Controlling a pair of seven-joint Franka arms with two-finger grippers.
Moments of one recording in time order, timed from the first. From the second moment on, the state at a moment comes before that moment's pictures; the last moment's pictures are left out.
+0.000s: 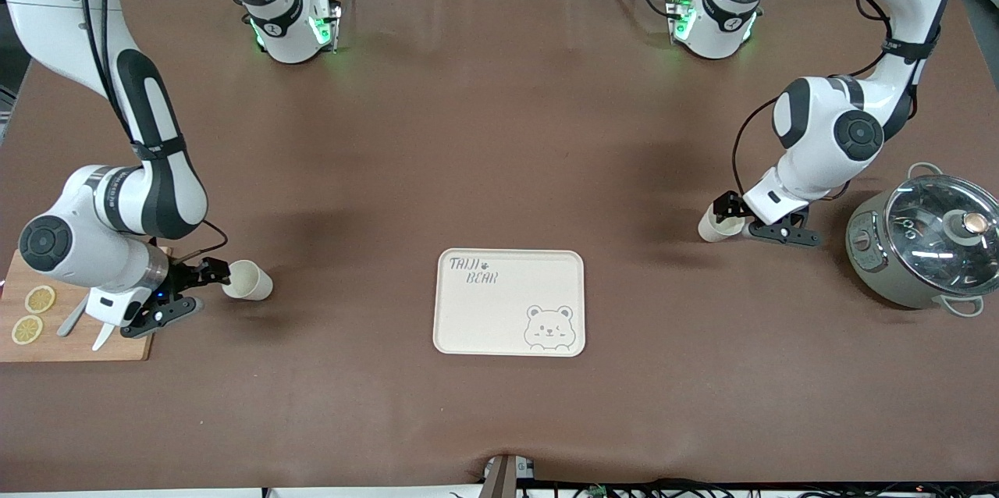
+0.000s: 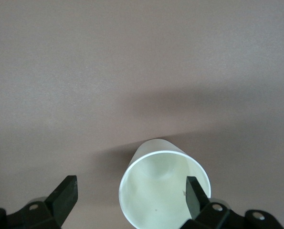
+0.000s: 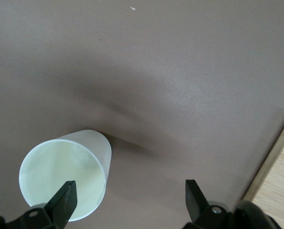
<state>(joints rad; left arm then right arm) 0.05 0.22 -0.14 -2.31 -0.03 2.57 0.12 0.00 0.56 -0.09 -1.72 0.06 2.26 -0.55</state>
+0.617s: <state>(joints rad) 0.08 0.25 -0.14 -2.34 -0.03 2.61 0.12 0.01 0.57 -0.08 -1.75 0.06 2.28 -0.55</state>
